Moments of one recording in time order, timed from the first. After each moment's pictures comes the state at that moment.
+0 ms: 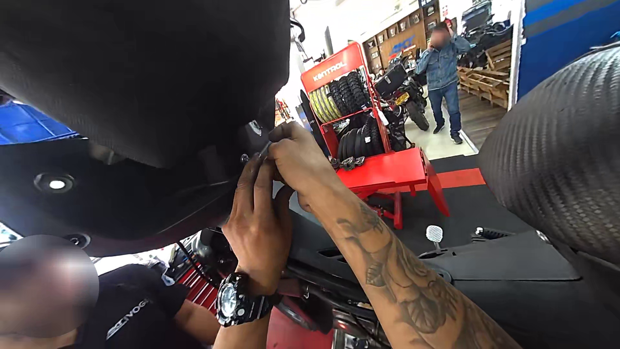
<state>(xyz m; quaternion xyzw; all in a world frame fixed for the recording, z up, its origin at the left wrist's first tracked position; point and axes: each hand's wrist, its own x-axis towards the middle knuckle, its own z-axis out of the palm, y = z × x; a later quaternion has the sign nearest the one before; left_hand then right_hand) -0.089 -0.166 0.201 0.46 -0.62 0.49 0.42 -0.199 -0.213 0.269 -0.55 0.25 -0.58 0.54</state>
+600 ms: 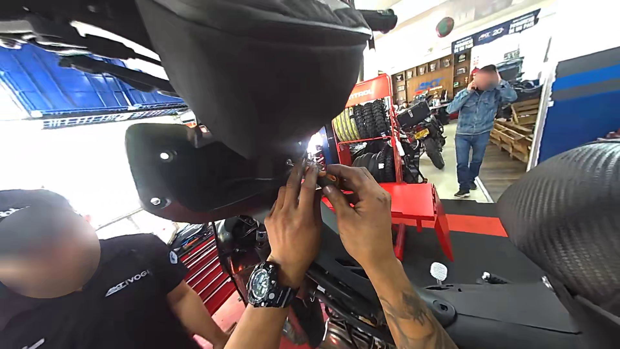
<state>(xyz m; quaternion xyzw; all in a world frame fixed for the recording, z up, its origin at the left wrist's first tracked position) -0.098 -0.169 0.197 0.50 -0.61 0.46 0.42 -0.224 -0.190 0.196 -0.64 0.19 -0.73 0.12</state>
